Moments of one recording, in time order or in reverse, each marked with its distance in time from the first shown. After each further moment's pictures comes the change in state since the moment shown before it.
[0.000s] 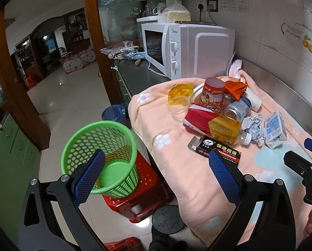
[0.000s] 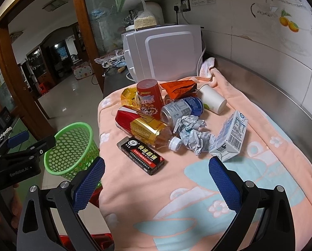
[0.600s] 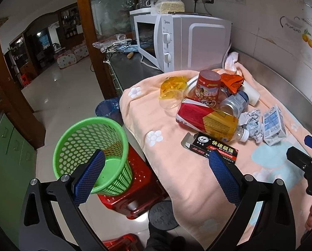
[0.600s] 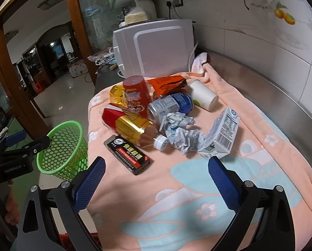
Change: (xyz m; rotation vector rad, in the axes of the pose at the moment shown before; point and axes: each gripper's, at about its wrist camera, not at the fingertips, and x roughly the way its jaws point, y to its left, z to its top) left arm 0.020 -0.011 0.003 0.015 0.052 -0.030; right arm 0.011 -0.031 0.003 0.025 0.026 -0.030
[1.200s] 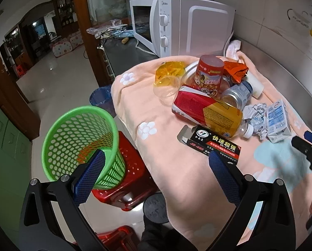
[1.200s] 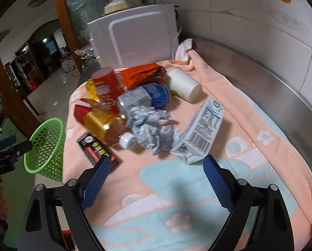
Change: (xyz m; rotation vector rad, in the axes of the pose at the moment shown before) left arm 0.039 -0.007 0.002 -0.018 0.103 -0.033; right arm 0.043 -0.064 0.010 0.038 0.070 -0.037
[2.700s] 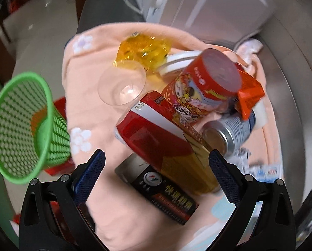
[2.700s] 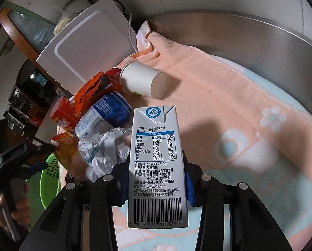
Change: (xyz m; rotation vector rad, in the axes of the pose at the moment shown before) left arm 0.132 -0.041 0.080 -0.312 0.325 -0.172; right arm 0.058 -0.081 0.017 0.312 0.078 0.120
